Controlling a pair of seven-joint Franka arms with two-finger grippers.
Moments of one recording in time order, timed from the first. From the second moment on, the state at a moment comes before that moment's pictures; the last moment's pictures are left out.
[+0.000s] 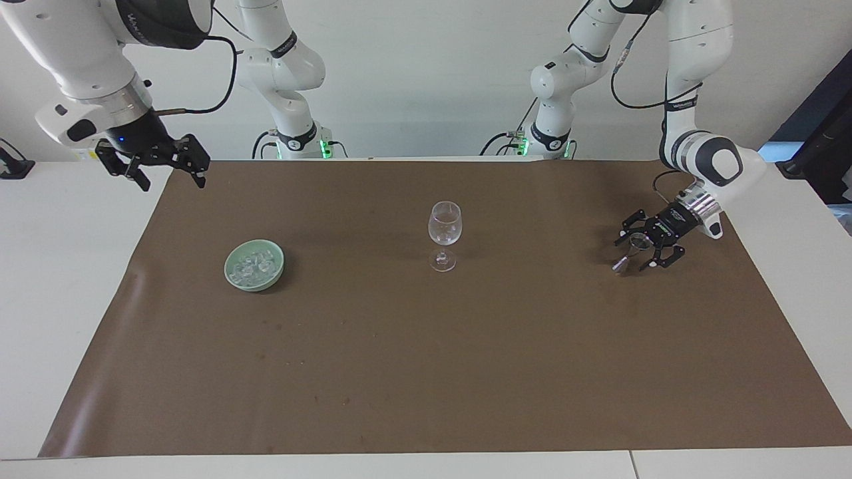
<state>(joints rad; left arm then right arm) 0.44 0.17 -0.04 -2.30 -1.15 2.03 -0.73 -0.04 0.00 -0.06 -1.57 -0.02 1.55 -0.16</state>
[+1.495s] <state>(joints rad) 0.21 -0.15 -0.05 -2.30 -1.16 1.93 -1.05 -0.04 0.00 -0.06 -1.57 -0.02 1.55 -0.16</state>
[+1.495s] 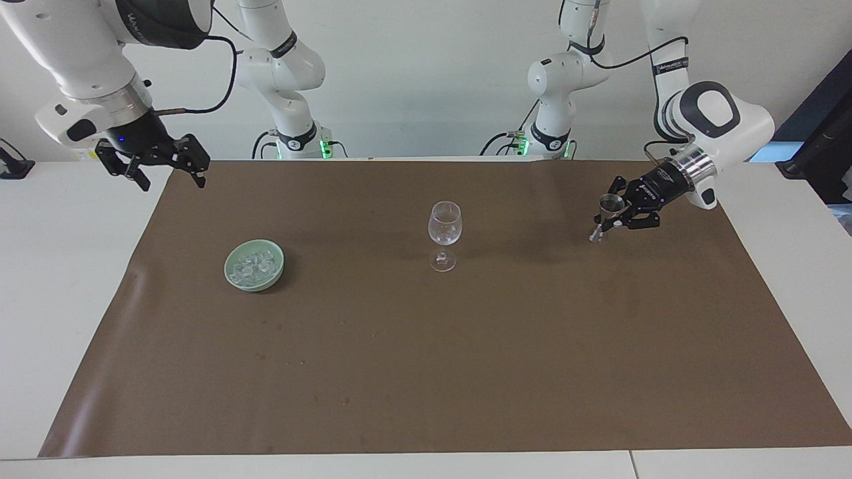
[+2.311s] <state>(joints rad) 0.07 -0.21 -0.40 -2.29 -1.12 2.25 -1.40 -0.04 0.00 -0.06 -1.57 -0.02 1.55 -0.16</state>
